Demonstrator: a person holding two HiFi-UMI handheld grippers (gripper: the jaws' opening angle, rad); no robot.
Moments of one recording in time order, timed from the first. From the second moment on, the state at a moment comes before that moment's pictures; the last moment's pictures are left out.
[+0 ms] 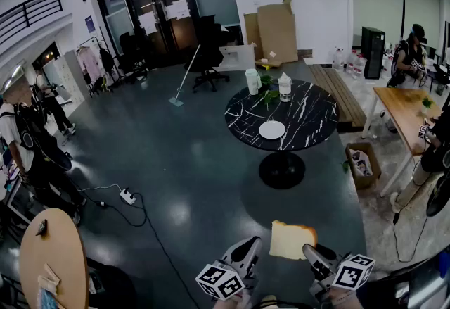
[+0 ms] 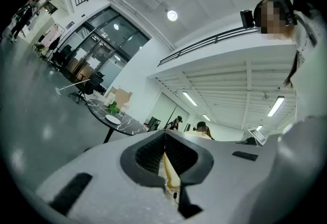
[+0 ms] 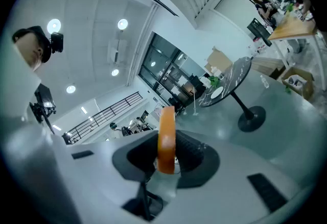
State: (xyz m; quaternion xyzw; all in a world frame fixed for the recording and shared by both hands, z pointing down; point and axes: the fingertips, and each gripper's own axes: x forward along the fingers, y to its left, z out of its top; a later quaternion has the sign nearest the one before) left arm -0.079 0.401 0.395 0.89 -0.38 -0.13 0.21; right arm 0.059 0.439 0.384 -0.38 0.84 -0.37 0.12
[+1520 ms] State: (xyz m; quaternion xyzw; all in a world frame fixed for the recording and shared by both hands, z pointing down) left arm -0.075 0.202 0.397 0.88 -0.40 -0.14 0.22; right arm 0.073 0.228 0.392 -0.35 0.84 -0.39 0.14
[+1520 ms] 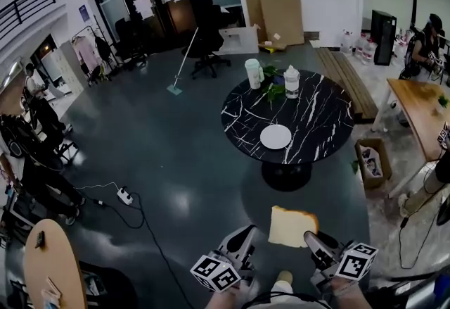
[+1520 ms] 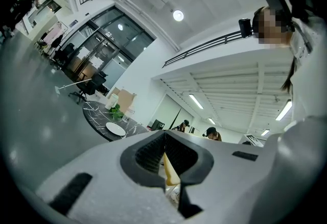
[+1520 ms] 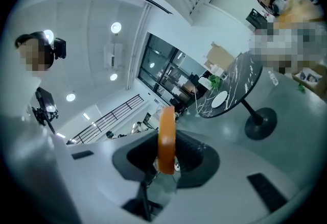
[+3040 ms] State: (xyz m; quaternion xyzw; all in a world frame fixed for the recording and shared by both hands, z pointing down) left arm -0.034 0.002 0.410 0.88 -0.38 -0.15 0.24; right arm 0.100 0.041 0.408 -0.36 0.83 -0.41 0.13
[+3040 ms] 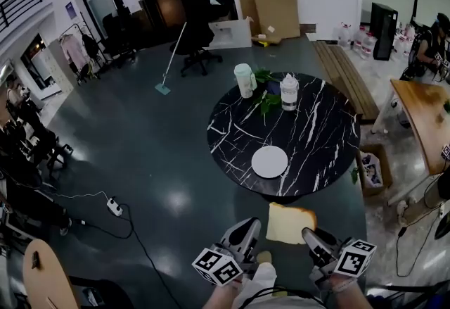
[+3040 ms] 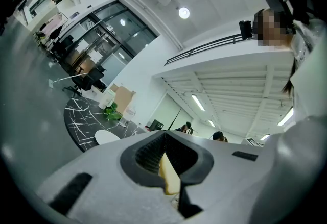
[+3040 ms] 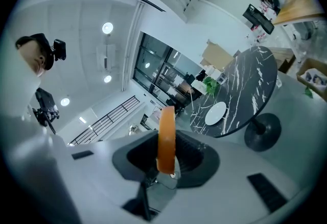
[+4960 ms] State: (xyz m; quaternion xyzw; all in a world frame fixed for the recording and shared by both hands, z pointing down) left arm -0.049 -0.214 0.490 0.87 -0.40 -0.13 0.28; right arm 0.077 -0.192 0.486 -0.36 0.79 -0.48 0.11
